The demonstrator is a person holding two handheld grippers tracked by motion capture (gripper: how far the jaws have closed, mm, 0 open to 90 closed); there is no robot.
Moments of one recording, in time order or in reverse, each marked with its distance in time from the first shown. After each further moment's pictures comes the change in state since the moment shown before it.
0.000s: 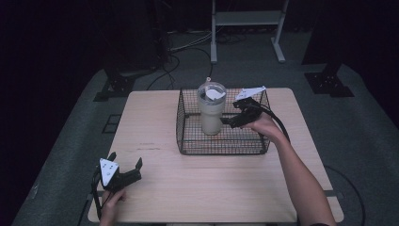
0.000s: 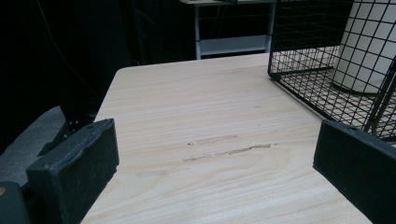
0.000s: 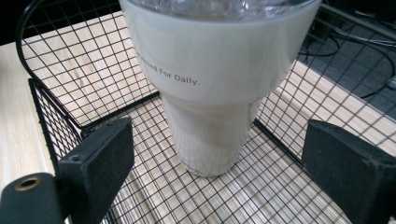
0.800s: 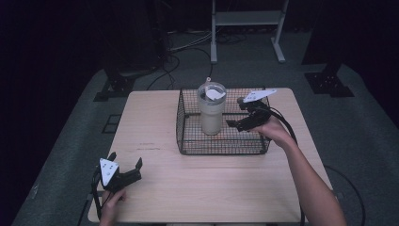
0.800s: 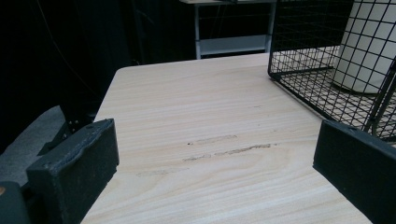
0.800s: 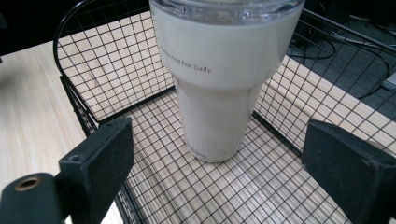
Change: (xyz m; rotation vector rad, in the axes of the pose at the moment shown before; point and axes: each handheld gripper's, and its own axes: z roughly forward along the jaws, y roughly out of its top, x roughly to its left) left arm 0.000 0.000 0.000 0.001 -0.001 -0.002; right arm 0.009 -0.009 -0.031 -0.028 0.008 0.017
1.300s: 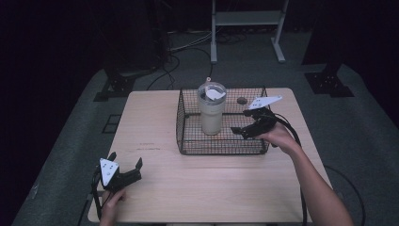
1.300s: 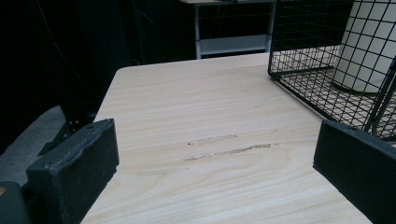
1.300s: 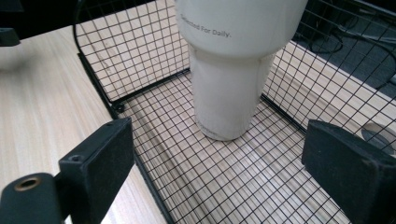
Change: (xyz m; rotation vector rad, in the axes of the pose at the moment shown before) left arm 0.000 0.000 0.000 0.001 0.000 0.003; right arm 0.008 -0.018 -0.015 0.016 0.018 -0.011
